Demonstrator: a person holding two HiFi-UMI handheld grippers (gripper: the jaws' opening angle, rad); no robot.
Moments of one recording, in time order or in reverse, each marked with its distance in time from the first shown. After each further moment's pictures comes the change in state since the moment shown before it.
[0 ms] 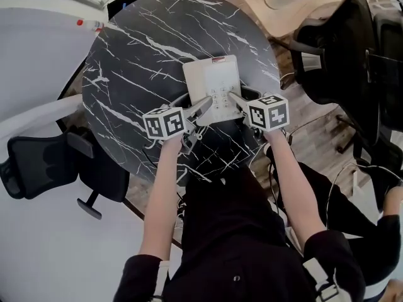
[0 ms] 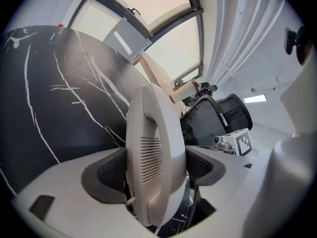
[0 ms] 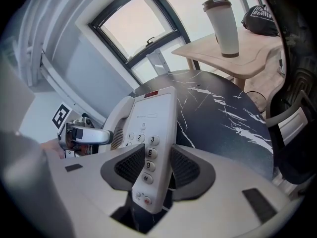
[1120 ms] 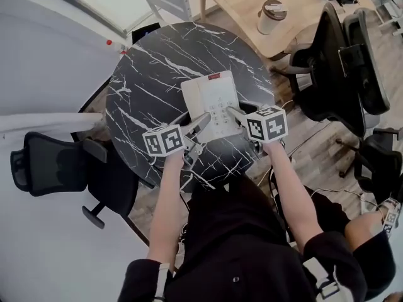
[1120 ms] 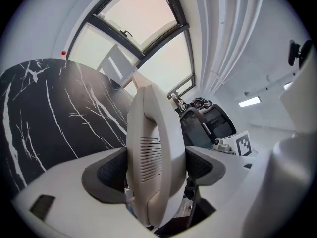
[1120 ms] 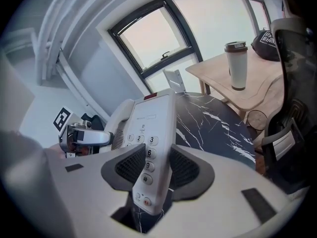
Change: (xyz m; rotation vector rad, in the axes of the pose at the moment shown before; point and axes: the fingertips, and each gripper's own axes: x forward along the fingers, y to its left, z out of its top) left arm -0.088 -0.074 0.015 0.034 -0.148 -0.011; right arm -0.078 0.079 0.033 -0.105 -0.087 0.030
